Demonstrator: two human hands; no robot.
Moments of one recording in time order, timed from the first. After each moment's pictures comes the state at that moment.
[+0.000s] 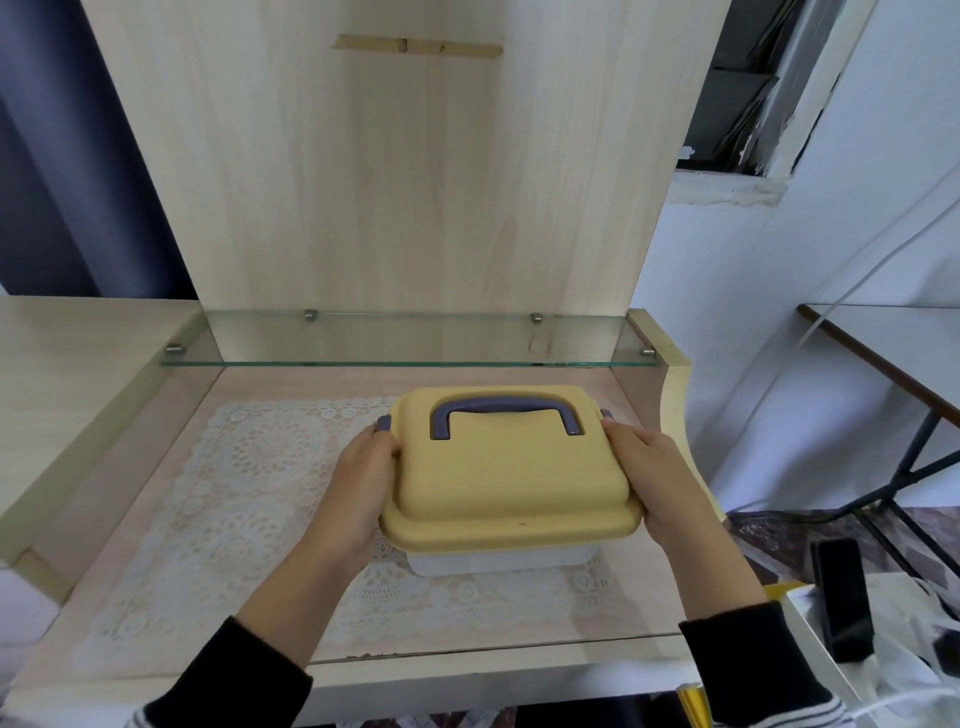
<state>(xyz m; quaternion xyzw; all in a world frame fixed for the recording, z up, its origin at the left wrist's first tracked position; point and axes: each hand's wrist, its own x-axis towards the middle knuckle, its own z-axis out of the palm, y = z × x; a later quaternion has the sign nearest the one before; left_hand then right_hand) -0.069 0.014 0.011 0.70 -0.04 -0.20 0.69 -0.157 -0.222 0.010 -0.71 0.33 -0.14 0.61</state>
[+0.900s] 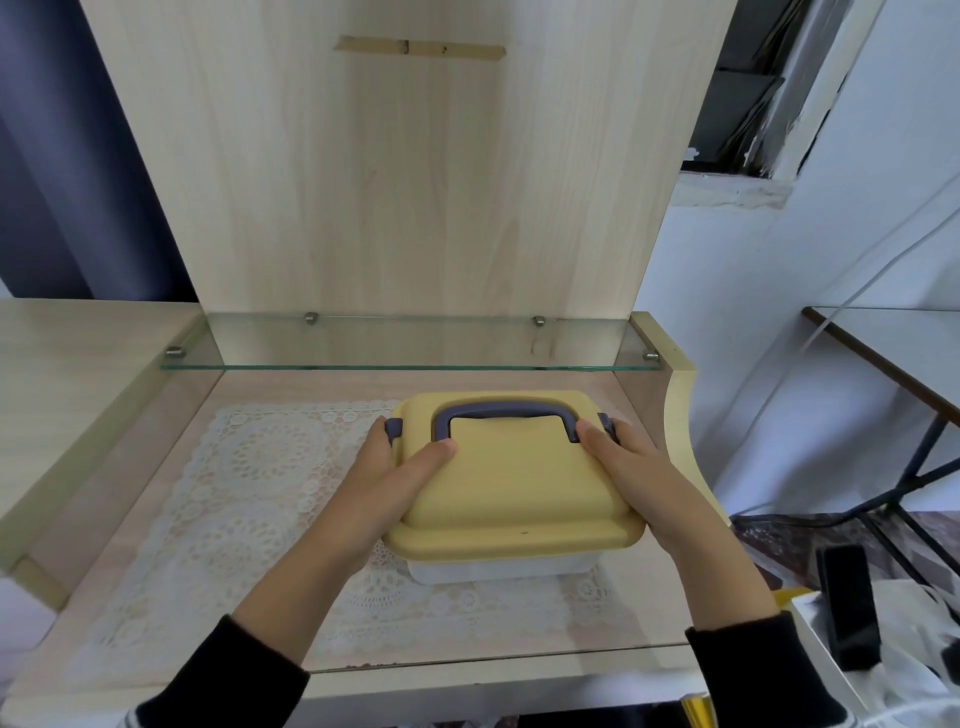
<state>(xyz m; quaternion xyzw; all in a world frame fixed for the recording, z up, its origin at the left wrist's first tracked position) -0.062 0.011 0.007 0.73 -0.09 -0.21 0.64 -0.153 -0.218 0.013 -0.77 0.27 -0.07 0.58</state>
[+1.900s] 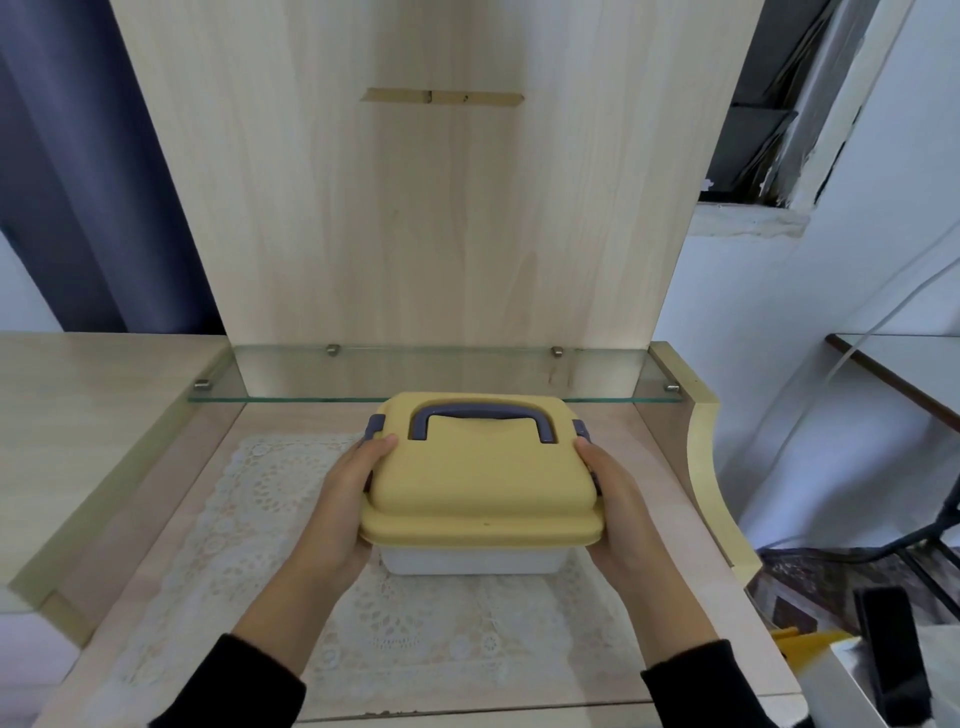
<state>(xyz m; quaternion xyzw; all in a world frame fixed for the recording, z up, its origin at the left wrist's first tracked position) -0.035 0.032 0.008 0.56 0.00 -0.21 0.80 -0.125 -0.182 -0.002 -0.53 0.14 -0.14 0.82</state>
